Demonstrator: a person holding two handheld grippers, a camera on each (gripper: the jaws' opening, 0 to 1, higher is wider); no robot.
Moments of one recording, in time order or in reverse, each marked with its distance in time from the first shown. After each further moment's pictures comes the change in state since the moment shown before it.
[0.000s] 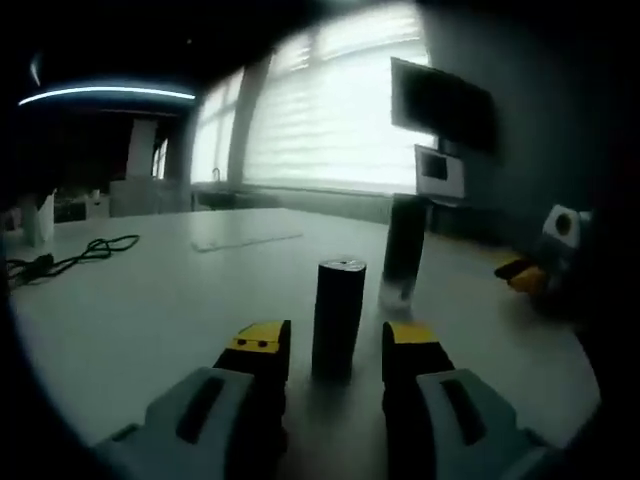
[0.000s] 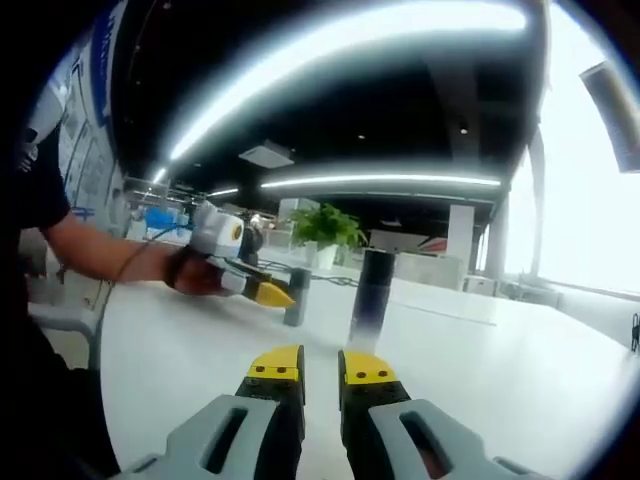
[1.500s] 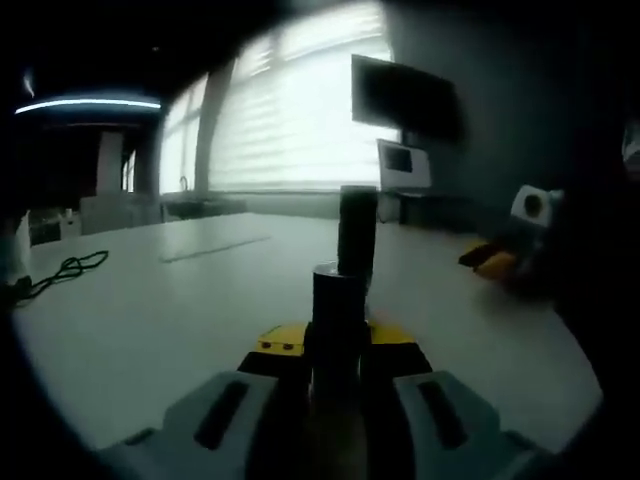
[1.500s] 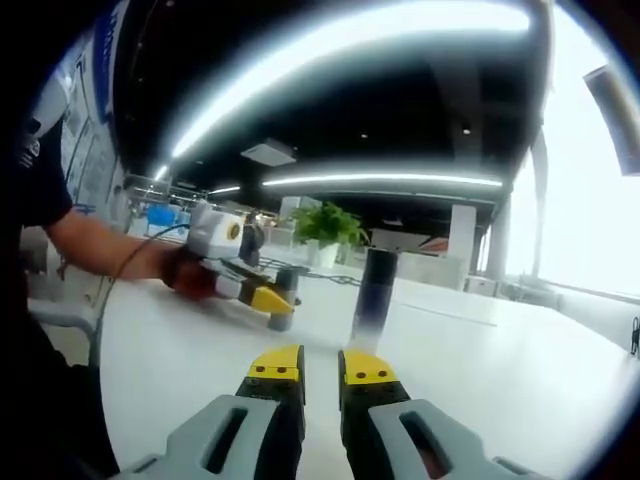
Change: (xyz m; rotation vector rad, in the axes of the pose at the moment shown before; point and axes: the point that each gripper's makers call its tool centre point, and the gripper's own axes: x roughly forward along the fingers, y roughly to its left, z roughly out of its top) left arm -0.013 -0.058 -0.001 0.092 -0.004 -0.126; right arm 0.001 0.001 -0.001 -0.014 0.005 0.007
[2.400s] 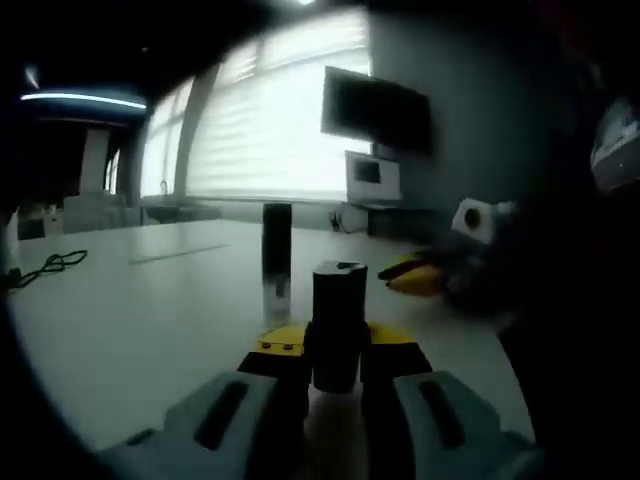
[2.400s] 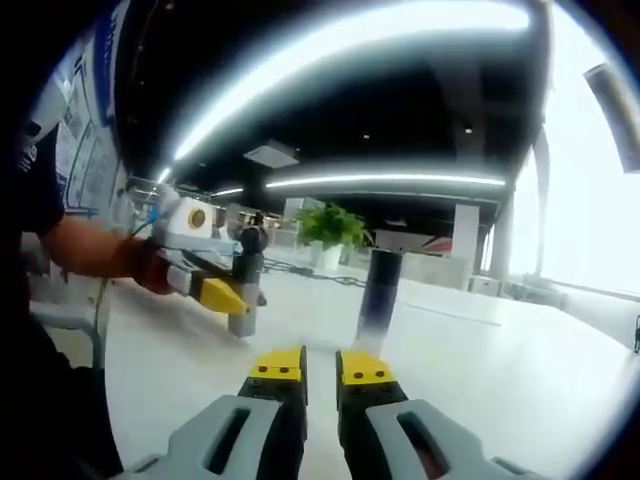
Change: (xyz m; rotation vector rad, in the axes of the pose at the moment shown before) left arm -0.024 -0.058 0.009 -0.036 -0.038 -0.096; right arm -0.001 0.004 0.001 0.008 -0.005 0.017
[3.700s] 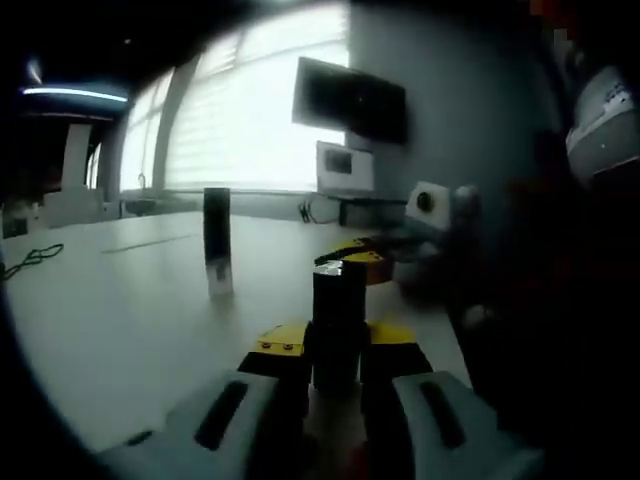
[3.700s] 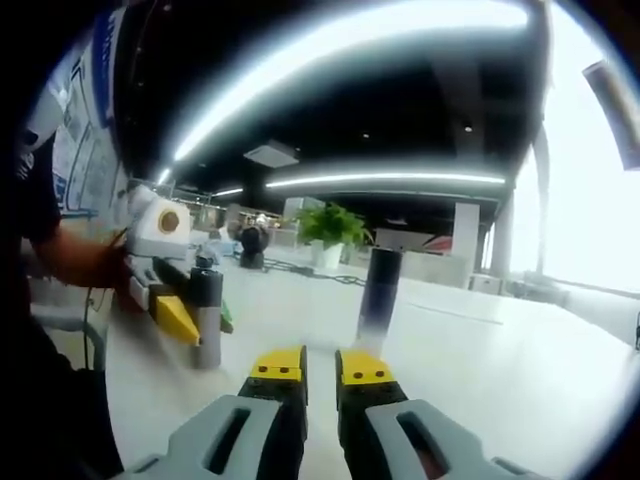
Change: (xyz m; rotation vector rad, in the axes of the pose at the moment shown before) left arm 0.005 -0.053 -0.018 -0.003 0.049 -0.085; right arm 0.000 -0.001 -0.001 0.013 0.004 0.001
